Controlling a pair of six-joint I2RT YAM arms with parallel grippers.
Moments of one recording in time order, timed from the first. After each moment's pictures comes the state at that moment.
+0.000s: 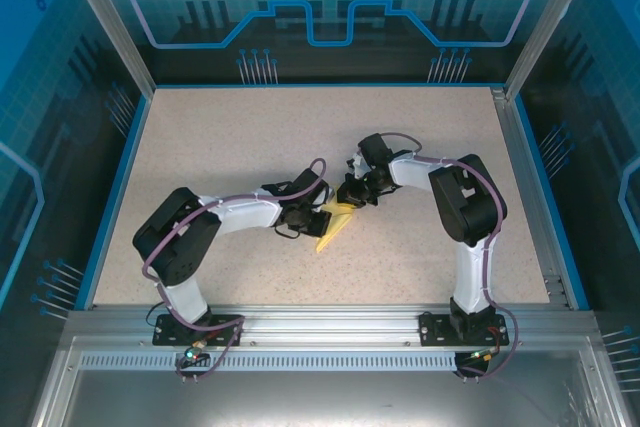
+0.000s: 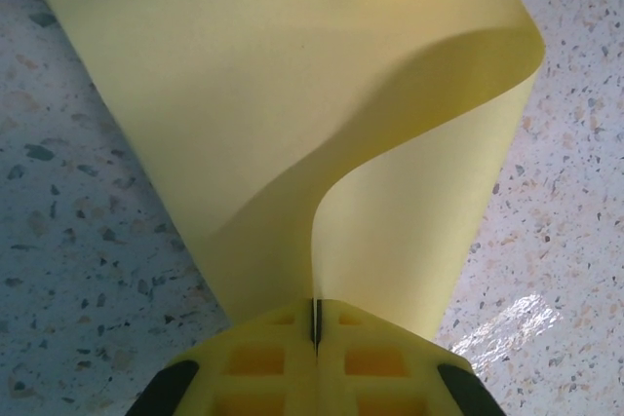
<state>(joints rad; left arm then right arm) -0.69 1.76 0.97 -0.35 0.17 -0.40 0.44 2.03 1.23 -0.43 -0.58 0.55</state>
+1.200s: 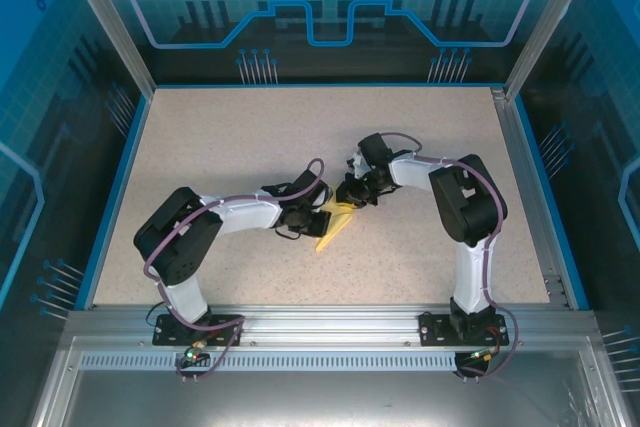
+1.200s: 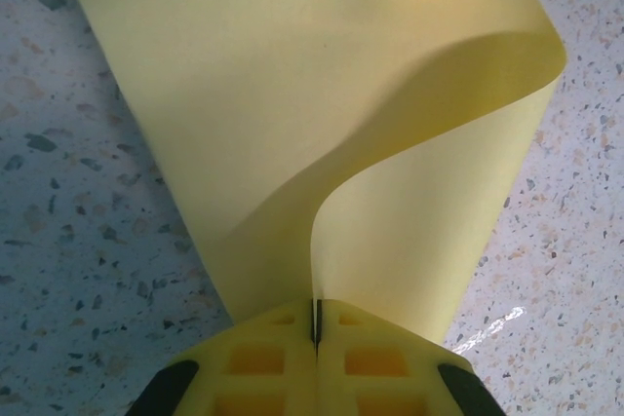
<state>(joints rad) -0.69 1.76 0.95 -0.32 0.17 -0.46 0.44 2.02 1.23 -0.43 -0.59 0.57</state>
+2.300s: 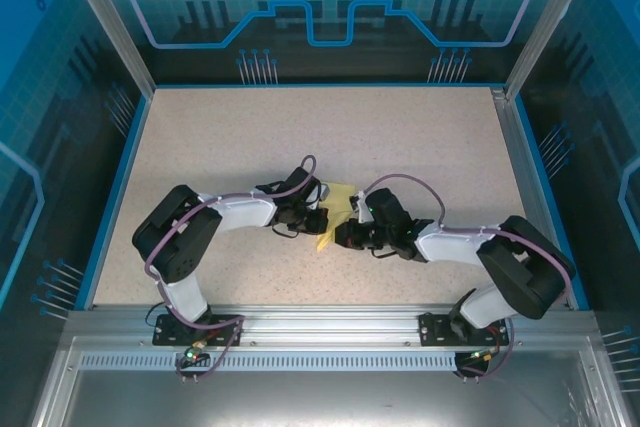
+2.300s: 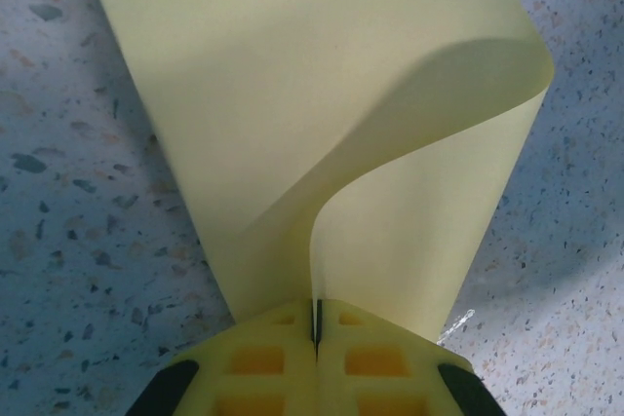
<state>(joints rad) -0.63 1.77 0.92 -0.24 0.29 -0.48 0.72 1.50 0.53 0.25 -0.42 0.85</state>
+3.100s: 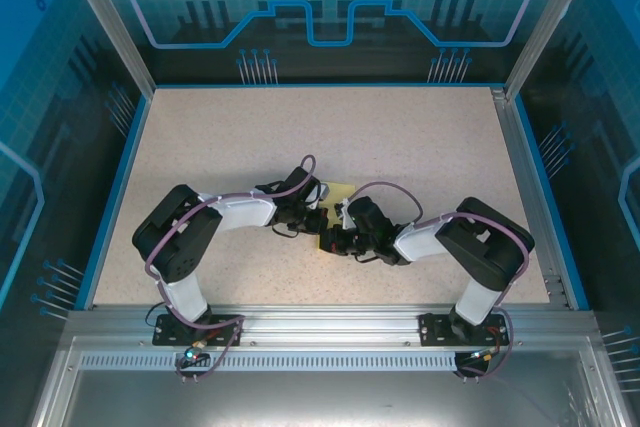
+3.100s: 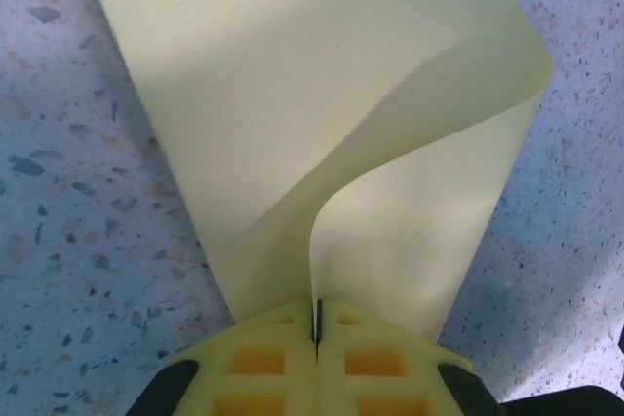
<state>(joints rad) -0.63 1.77 0.91 -0.24 0.29 -0.48 0.80 1.72 0.56 0.46 -0.41 0.95</state>
